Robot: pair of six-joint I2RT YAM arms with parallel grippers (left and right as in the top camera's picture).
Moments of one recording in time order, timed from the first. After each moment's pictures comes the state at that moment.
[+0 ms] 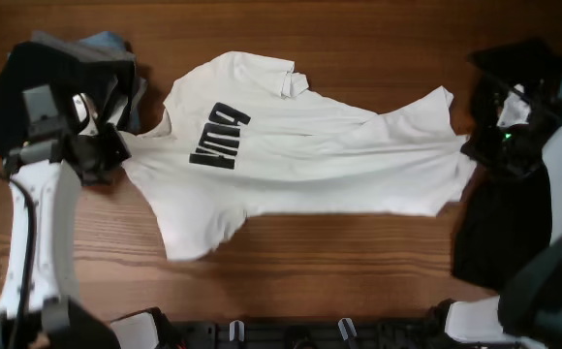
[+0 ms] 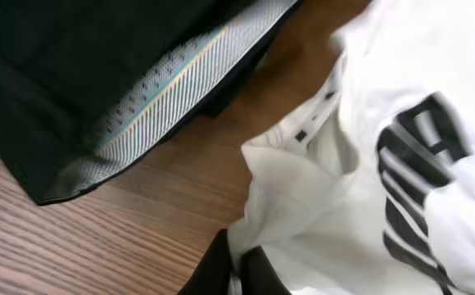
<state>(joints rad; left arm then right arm) 0.27 1.43 1.14 -0.85 0.08 -0.21 -0.37 1.60 1.27 -1.01 -0.34 0.05</state>
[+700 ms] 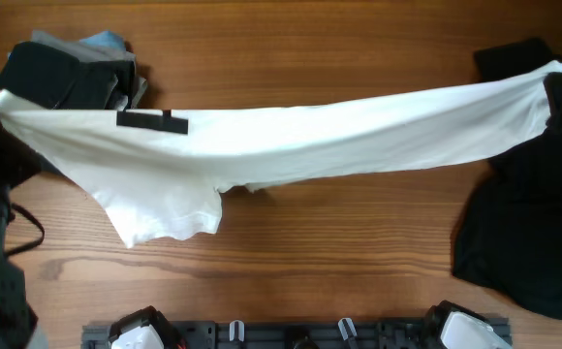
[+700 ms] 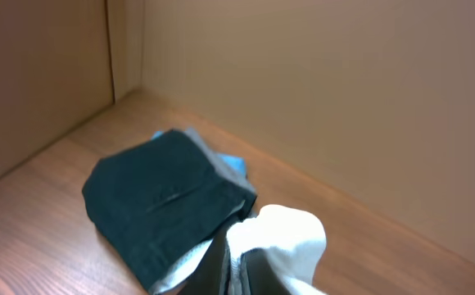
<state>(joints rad) 0.43 0.97 1.61 -1.00 0.09 -0.25 -0.42 1.26 1.98 -1.33 -0.49 0.19</state>
